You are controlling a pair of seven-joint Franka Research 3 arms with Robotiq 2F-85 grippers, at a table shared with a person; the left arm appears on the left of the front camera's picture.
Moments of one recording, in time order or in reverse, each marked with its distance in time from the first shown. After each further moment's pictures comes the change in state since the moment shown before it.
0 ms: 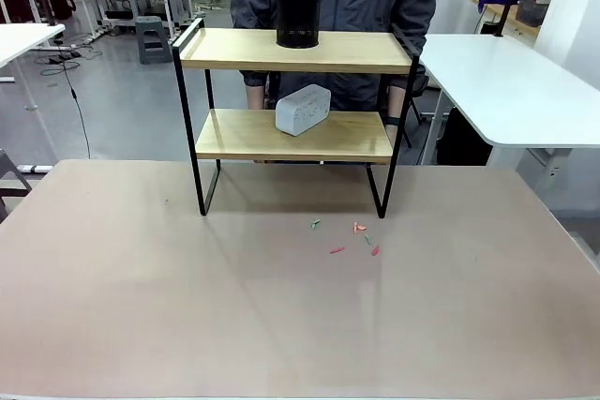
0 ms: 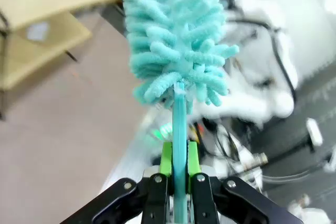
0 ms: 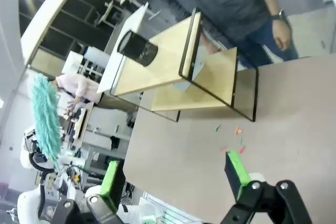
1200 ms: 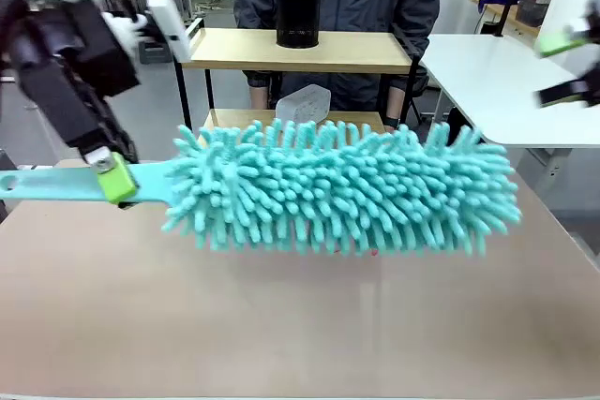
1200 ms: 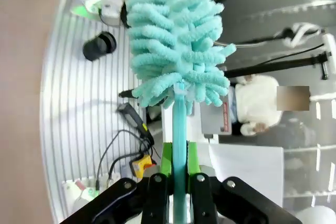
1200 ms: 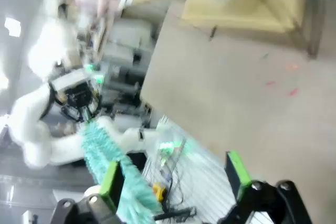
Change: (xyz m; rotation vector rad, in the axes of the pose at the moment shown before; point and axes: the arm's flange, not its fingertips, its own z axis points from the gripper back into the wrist) left arm 0.017 0.048 -0.217 -0.388 0.808 0.020; right arm -0.047 0.027 -0.122 0.191 0.485 0.046
